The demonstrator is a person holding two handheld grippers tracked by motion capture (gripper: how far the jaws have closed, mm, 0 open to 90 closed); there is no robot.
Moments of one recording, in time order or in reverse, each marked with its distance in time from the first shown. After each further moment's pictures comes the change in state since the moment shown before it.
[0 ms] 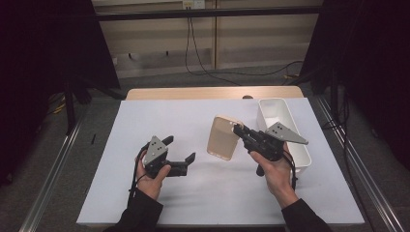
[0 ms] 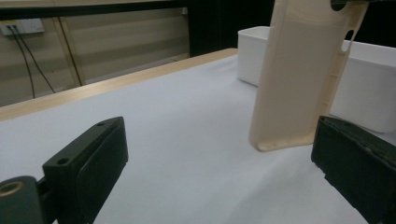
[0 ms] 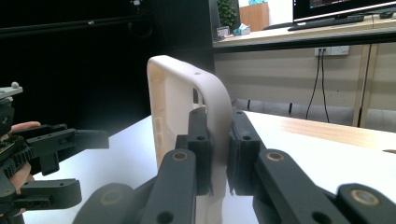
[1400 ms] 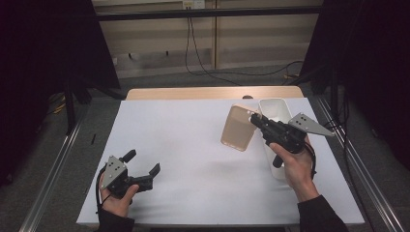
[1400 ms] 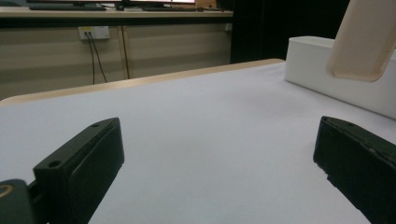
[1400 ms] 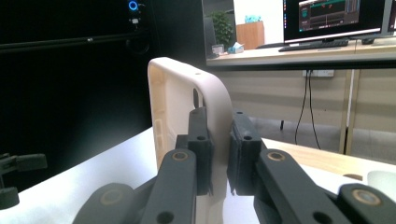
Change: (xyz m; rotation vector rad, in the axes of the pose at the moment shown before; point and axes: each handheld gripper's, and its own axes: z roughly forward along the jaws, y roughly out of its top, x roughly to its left) left arm 0.032 -0.040 -0.083 -0.071 0.158 -0.065; right arm -0.028 0.034 -0.028 -0.062 -0.007 -0.029
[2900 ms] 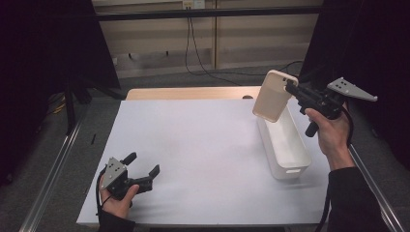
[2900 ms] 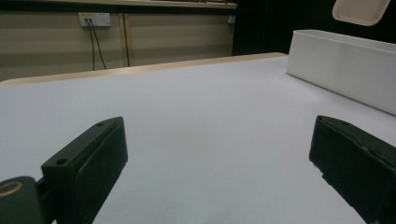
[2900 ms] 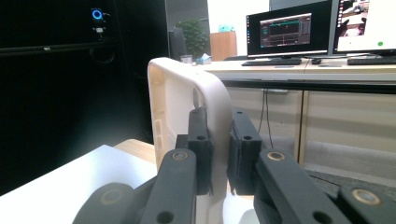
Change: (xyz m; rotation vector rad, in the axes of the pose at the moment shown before) left arm 0.000 -0.004 0.001 0.029 -0.006 -0.029; right arm -0.094 0.063 -0.010 -0.014 -0.103 -0.048
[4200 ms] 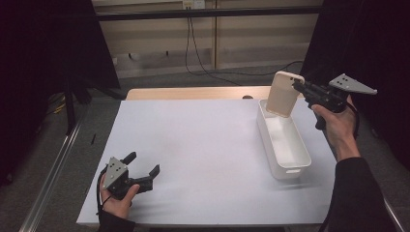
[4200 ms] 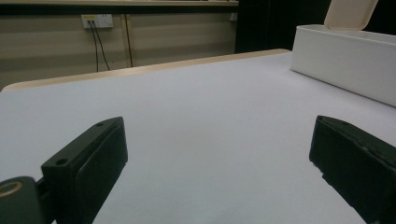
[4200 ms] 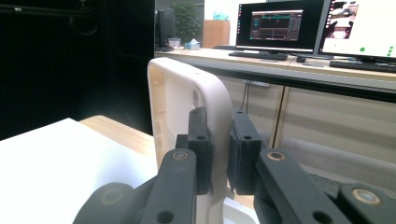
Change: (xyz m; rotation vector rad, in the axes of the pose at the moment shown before) left arm 0.000 0.000 0.001 0.003 0.008 0.027; right arm -0.051 -0.015 0.010 0.059 -0.025 -0.117
